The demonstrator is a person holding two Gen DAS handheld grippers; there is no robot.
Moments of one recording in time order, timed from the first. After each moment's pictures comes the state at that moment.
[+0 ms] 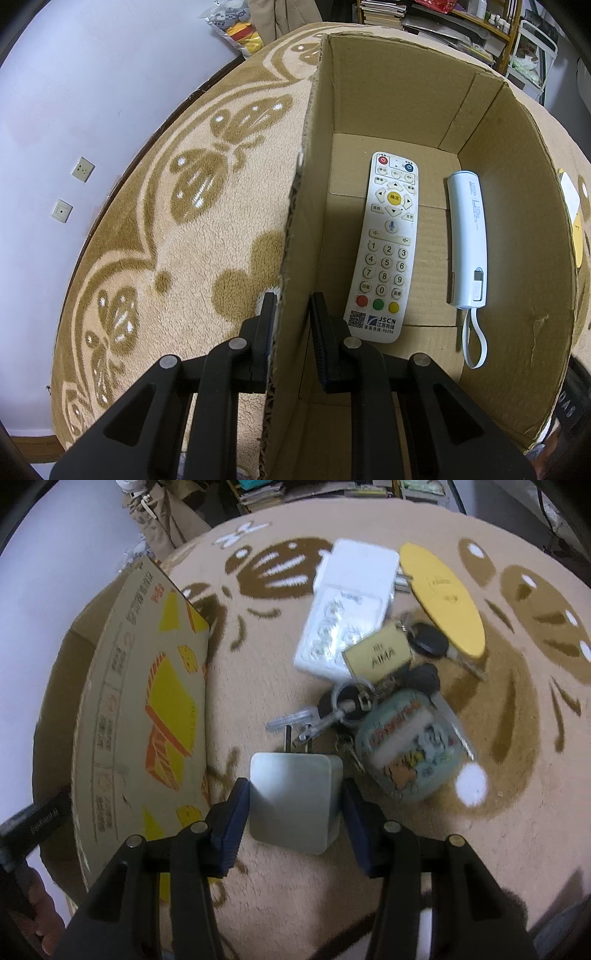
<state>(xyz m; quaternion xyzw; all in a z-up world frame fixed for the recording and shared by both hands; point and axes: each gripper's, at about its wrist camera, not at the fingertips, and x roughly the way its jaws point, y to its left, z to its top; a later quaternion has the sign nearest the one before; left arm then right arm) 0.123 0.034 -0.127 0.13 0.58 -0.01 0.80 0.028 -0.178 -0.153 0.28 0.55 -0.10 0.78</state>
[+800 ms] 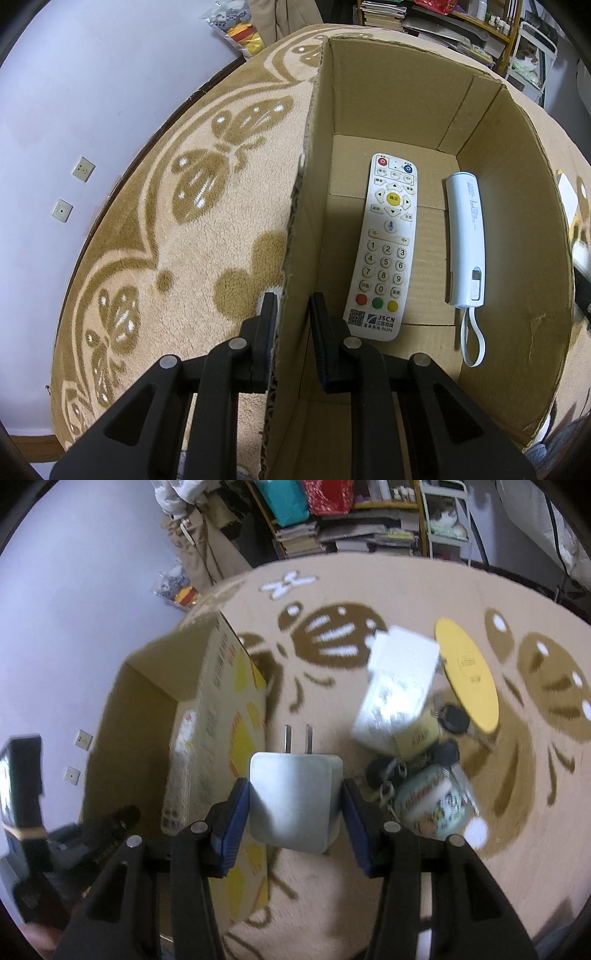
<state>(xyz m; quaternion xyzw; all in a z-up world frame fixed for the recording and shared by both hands) 0.121 0.033 -0.124 0.13 0.58 -0.01 0.80 0.052 -0.165 -0.082 0.24 0.47 -0.08 0.84</state>
